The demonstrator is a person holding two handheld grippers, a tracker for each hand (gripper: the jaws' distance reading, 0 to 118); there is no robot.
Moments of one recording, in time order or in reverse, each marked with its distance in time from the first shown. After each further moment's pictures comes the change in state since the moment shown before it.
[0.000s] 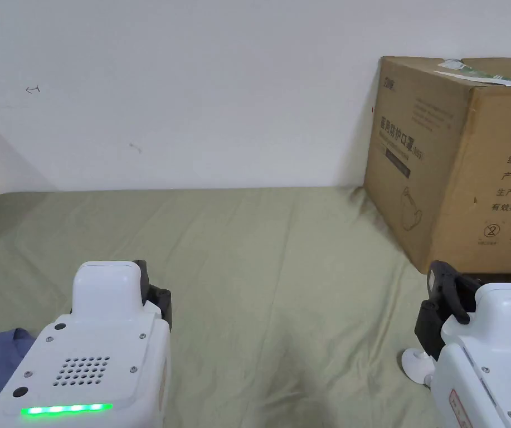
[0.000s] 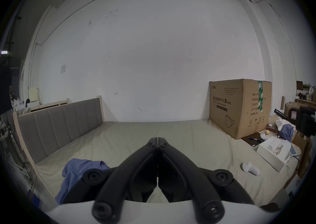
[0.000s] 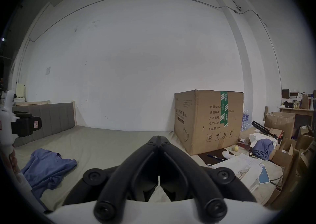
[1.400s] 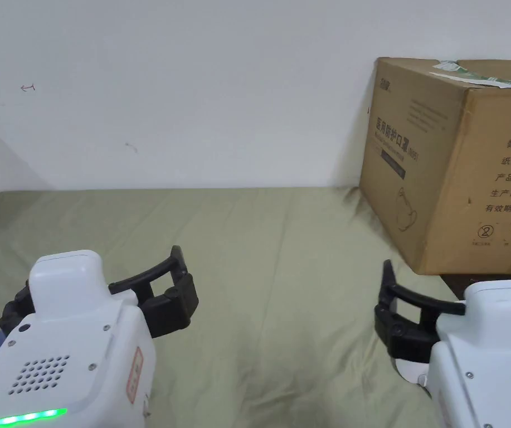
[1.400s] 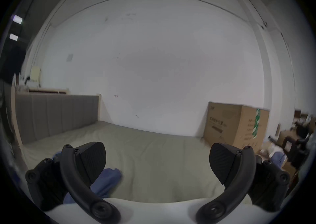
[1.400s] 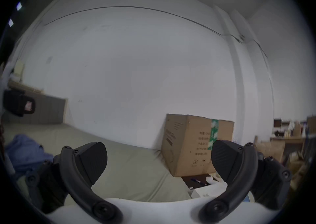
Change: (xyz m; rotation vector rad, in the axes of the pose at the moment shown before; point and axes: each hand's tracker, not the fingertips) left arm -0.005 0.008 0.011 0.088 0.002 0.152; right arm -0.016 0.005 0.010 0.186 -0.043 0.253
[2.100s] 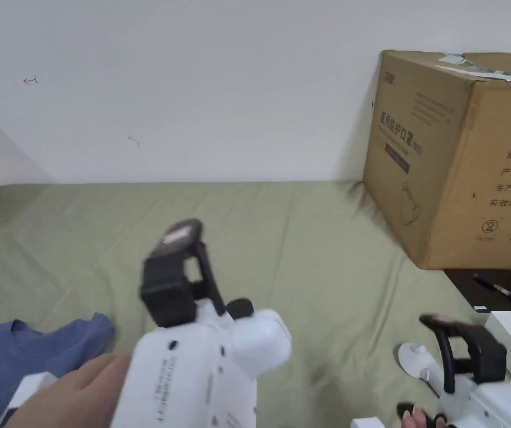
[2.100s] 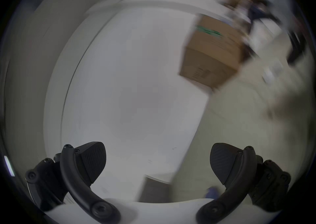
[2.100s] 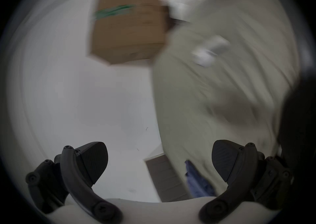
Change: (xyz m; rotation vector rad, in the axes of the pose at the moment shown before) left arm 0.078 -0.060 0.016 0.263 -0.077 -1.475; right arm 0.043 -0.143 -0.003 -0.755 -0.217 -2.126
